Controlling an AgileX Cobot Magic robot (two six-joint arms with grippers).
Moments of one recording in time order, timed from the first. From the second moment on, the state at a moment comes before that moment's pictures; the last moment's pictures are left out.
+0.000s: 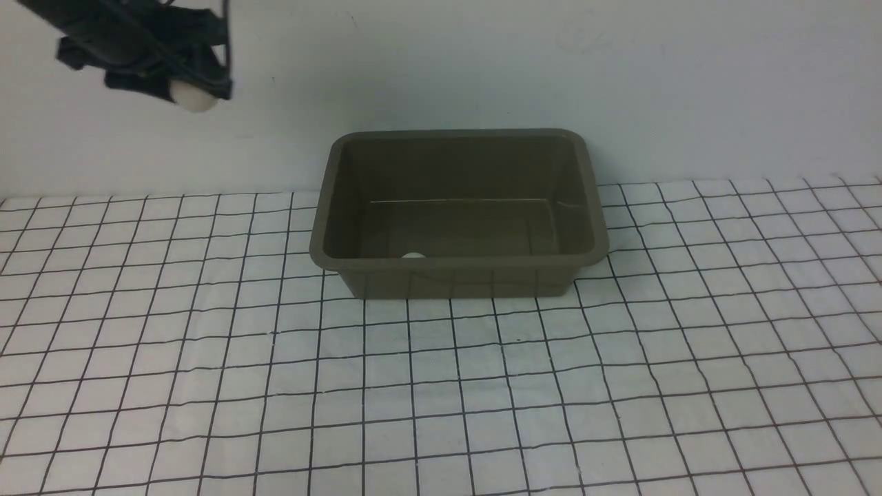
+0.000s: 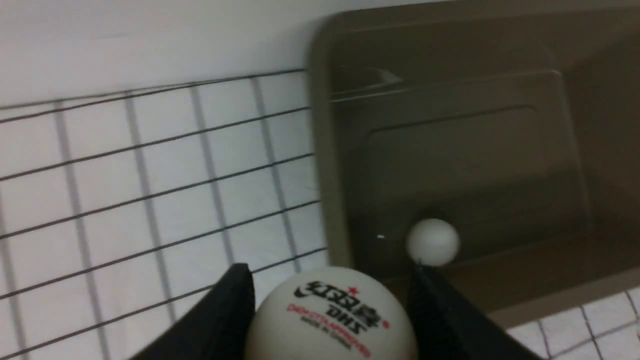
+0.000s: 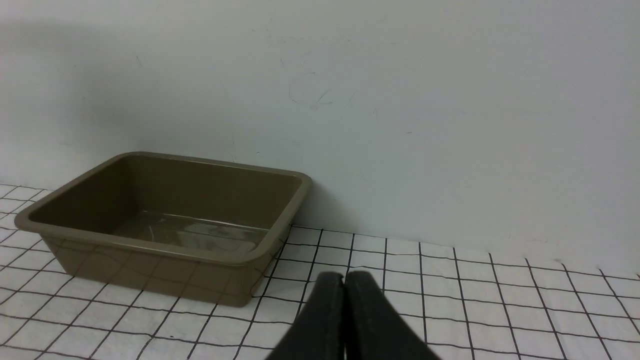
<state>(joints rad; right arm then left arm) 0.33 0.07 -0.38 -0.30 0.56 0.24 0.01 2.01 -2.11 -0.37 1.23 0.16</state>
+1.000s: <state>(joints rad) 0.33 0.07 -0.38 -0.30 0.56 0.24 -0.36 2.31 -2.19 -0.08 1.17 0.26</state>
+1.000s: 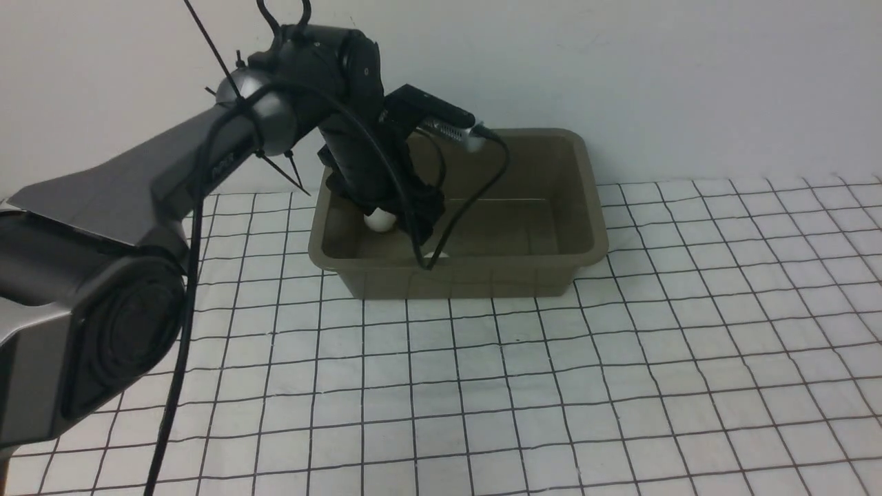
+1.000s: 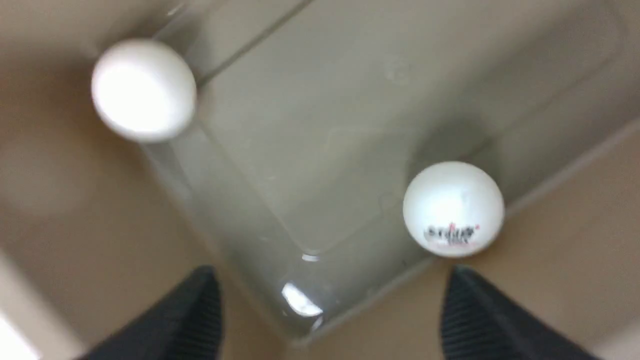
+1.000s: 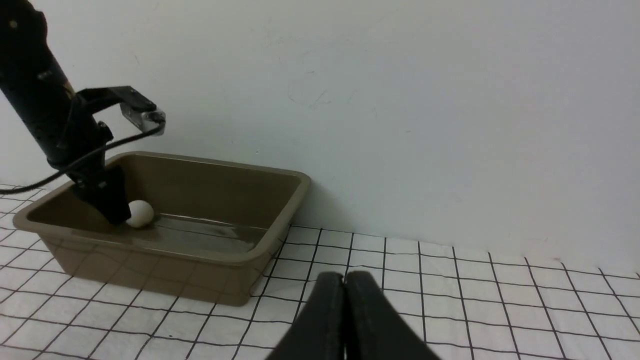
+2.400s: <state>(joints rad) 0.33 0.07 -0.38 -0.30 0.56 0.24 -0.50 1.35 -2.15 0.09 1.16 0.22</state>
